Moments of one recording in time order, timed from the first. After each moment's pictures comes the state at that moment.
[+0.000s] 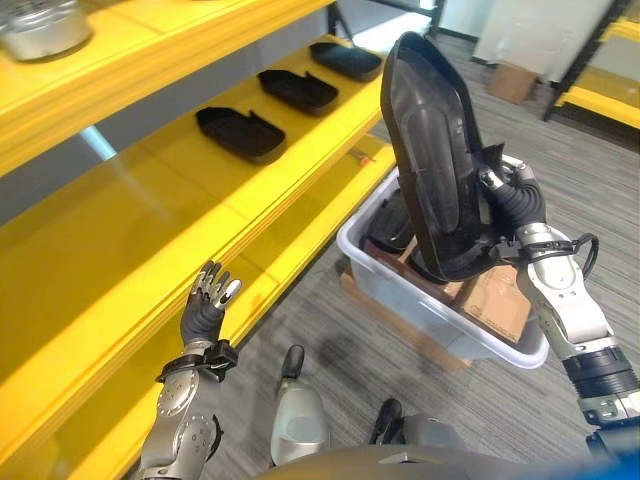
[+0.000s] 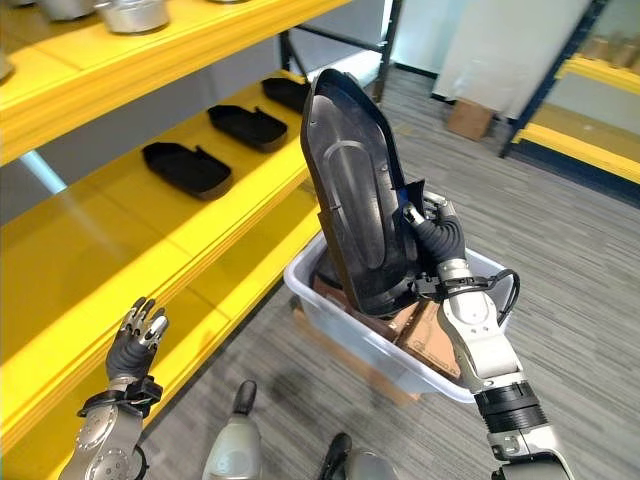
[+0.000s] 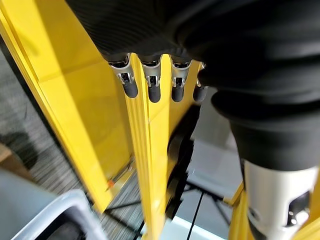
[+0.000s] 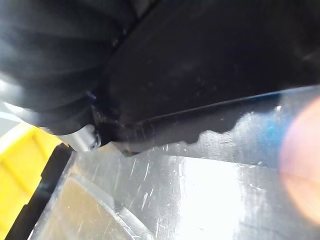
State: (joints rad) left arm 0.28 0.30 0.03 -0.04 -0.69 -0.12 0.11; right arm -0.28 -0.56 0.13 0.03 0.37 -0.09 -0.17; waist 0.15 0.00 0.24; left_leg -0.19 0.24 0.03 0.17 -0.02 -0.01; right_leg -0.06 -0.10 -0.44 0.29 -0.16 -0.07
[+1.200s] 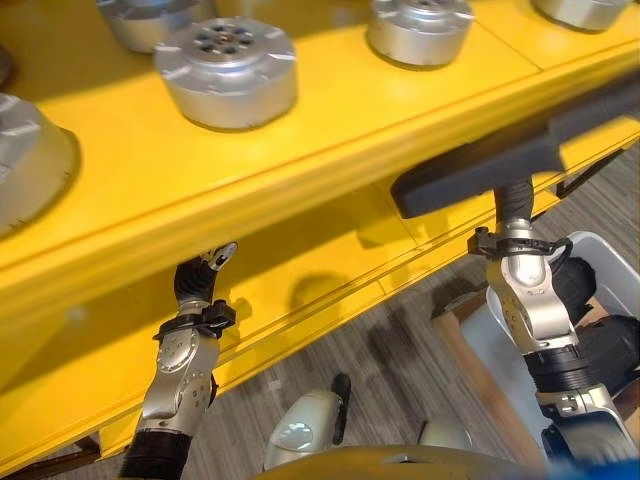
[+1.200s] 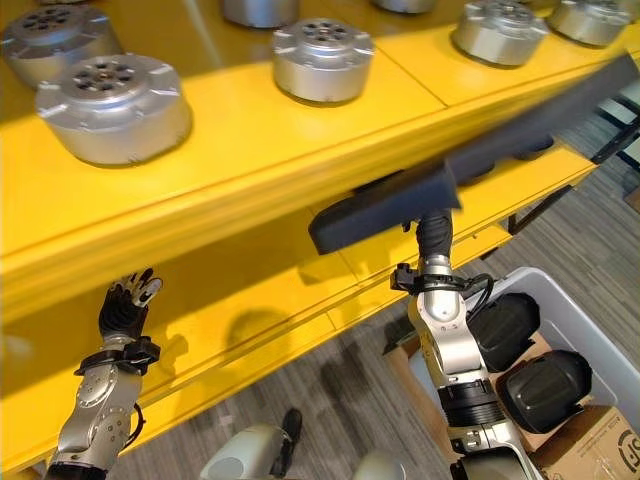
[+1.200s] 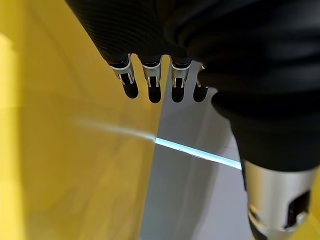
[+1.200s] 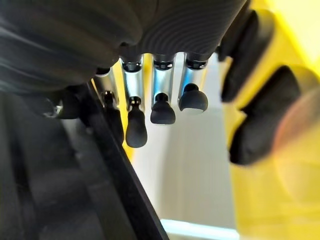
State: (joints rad) left arm 0.08 0.39 0.00 0.01 -0.67 -0.17 0.20; right arm -0.31 -0.37 0.11 0.02 0.29 -0.12 -0.28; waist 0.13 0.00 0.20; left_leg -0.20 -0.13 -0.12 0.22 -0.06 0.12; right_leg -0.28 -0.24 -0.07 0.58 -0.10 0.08
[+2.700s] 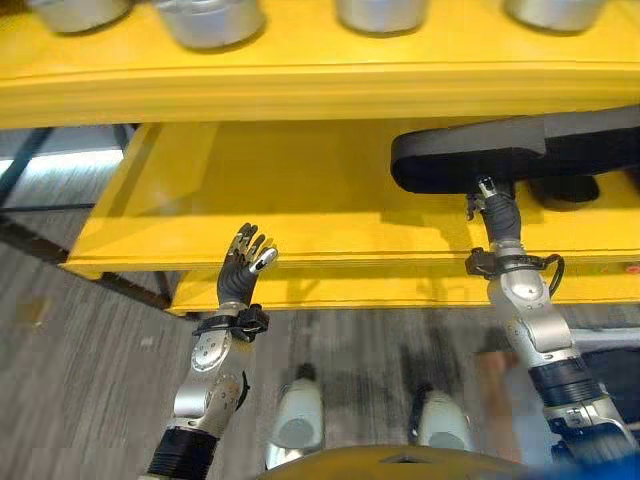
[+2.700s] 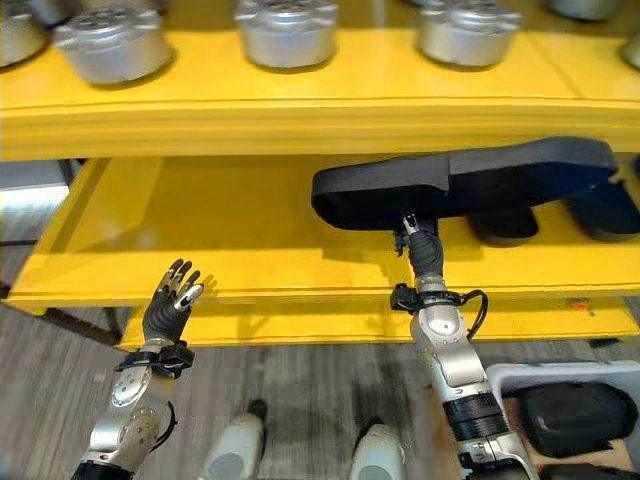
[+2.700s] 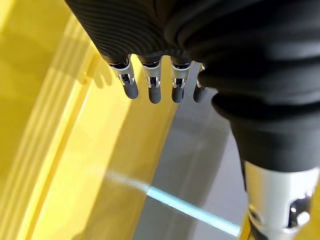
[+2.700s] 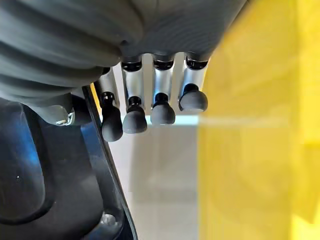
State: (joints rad) left arm 0.08 0.32 -0.10 -0.01 -0.66 -0.14 0.13; right arm -0.27 -0.36 0.14 0.08 0.37 -0.10 -0.23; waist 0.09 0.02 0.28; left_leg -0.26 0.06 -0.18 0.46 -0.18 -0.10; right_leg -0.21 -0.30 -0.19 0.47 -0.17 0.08
